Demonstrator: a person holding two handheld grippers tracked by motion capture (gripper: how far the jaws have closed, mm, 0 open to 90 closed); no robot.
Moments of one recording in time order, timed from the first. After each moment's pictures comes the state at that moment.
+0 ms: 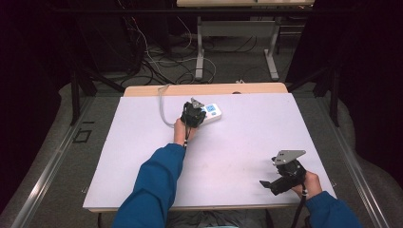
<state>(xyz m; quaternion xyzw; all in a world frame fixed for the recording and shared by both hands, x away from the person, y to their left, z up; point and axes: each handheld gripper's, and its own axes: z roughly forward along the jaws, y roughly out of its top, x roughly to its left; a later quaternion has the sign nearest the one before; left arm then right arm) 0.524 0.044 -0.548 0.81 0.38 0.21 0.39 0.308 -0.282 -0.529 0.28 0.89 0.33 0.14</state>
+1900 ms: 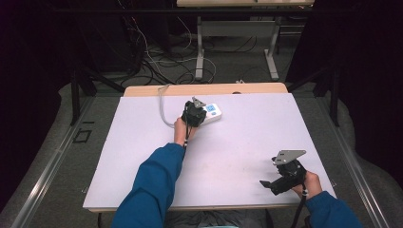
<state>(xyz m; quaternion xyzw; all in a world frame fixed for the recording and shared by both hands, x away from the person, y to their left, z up) 0.520 0.040 -0.539 0.81 0.38 0.22 0.39 0.309 -0.283 -0.529 0.28 0.89 0.33 0.14</state>
